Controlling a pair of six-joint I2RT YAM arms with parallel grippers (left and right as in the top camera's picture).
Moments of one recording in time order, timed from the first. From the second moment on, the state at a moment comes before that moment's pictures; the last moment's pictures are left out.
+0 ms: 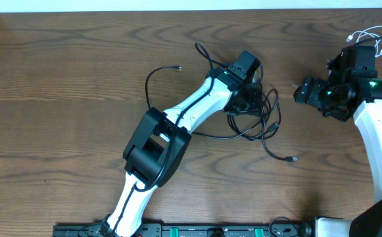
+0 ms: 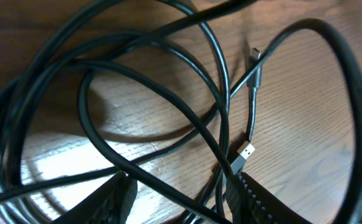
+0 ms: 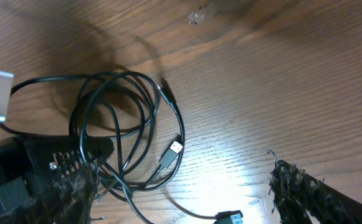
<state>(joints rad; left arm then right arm) -0.69 2.24 1.75 -0.69 0.41 -0.63 -0.08 1.50 1.25 -0.92 -0.16 0.33</state>
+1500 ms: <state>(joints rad) -0.56 1.76 1.76 -0.87 0.32 -0.48 0.15 1.59 1.25 -0.39 -0.76 0.38</state>
